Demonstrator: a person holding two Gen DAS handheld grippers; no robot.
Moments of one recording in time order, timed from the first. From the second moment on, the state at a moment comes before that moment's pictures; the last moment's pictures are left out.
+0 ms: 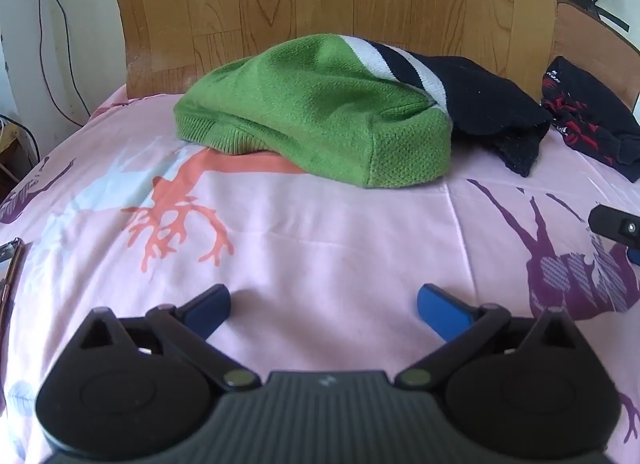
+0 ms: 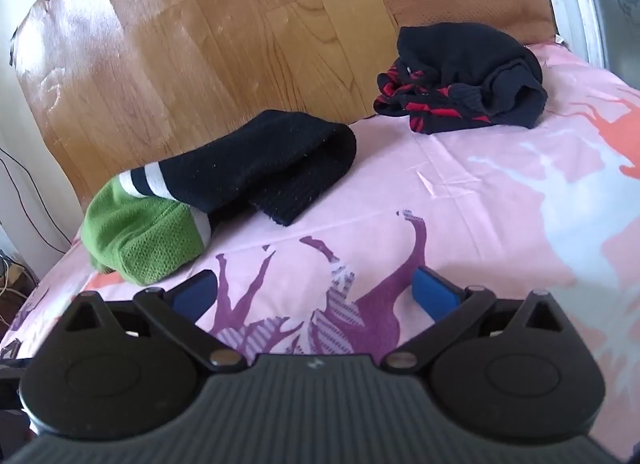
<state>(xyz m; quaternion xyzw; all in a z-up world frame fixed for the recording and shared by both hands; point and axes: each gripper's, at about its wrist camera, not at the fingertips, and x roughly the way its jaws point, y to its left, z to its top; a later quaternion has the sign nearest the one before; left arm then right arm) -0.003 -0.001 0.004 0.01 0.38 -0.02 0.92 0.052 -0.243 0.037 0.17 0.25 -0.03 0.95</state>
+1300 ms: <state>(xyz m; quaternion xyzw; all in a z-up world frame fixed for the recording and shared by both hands) -0.004 0.005 0.011 0.00 0.32 0.02 0.95 0.042 -0.227 0.040 0.13 0.24 -0.01 0.96</state>
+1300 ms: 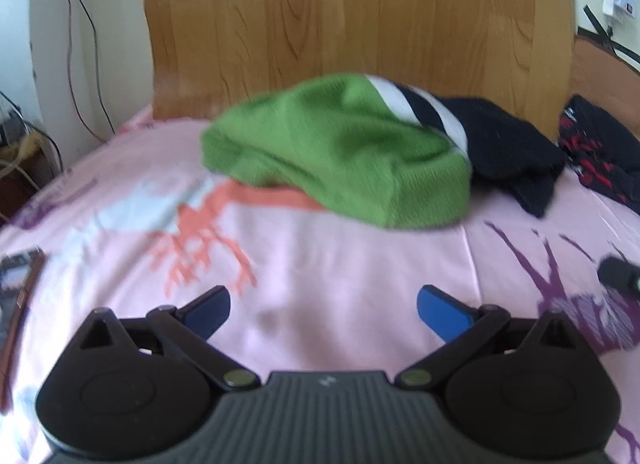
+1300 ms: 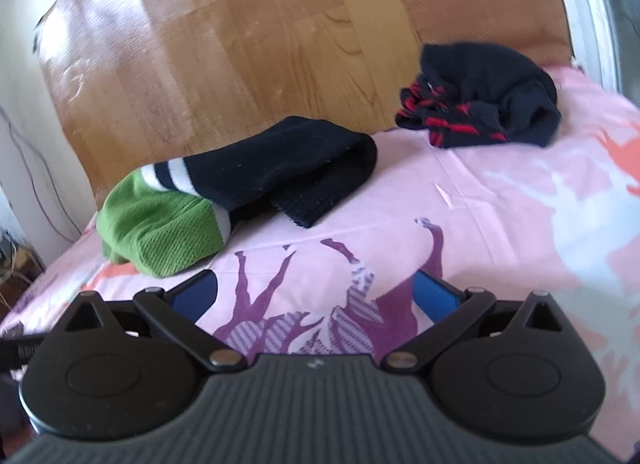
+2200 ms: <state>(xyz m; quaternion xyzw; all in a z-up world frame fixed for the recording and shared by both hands) 0.018 0.016 -0.006 0.01 0.34 0.05 0.94 0.051 -0.216 0.037 0.09 0.26 0.00 0.96</state>
